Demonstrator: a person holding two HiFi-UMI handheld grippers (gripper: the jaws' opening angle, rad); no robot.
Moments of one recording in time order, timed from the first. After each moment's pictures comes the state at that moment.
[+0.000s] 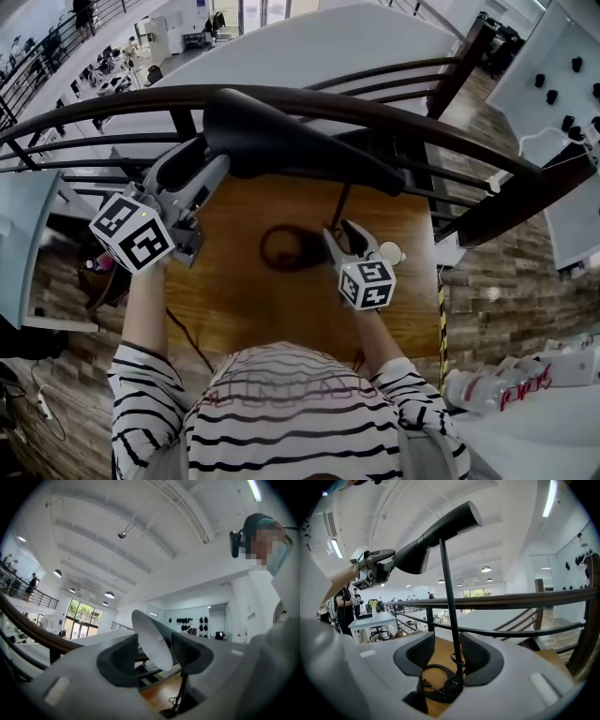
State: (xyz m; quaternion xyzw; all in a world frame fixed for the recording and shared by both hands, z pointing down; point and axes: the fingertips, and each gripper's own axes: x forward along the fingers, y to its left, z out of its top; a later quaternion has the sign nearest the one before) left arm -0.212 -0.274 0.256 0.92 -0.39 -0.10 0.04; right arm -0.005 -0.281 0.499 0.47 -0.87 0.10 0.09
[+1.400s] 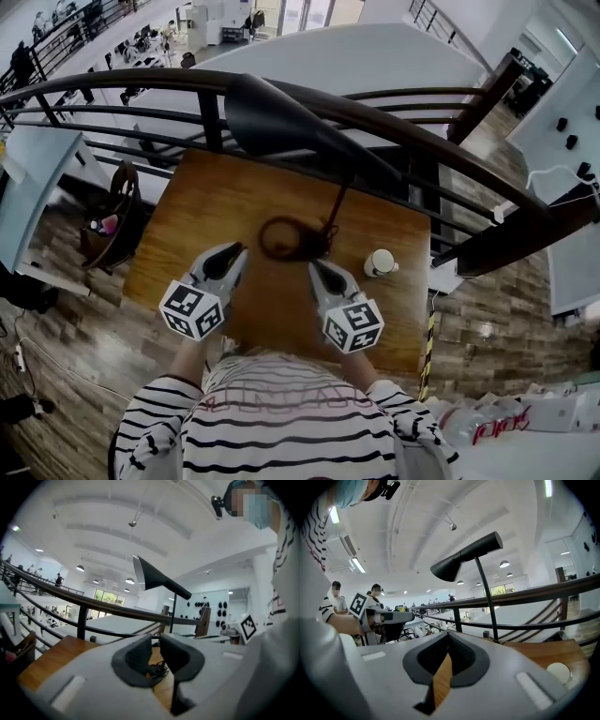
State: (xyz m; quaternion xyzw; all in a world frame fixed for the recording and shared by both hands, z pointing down) left arm -0.148 -0.148 0.458 0.86 -0.50 -0.01 0.11; right arm -0.015 -0.161 0.493 0.34 -0.93 0.12 0.06
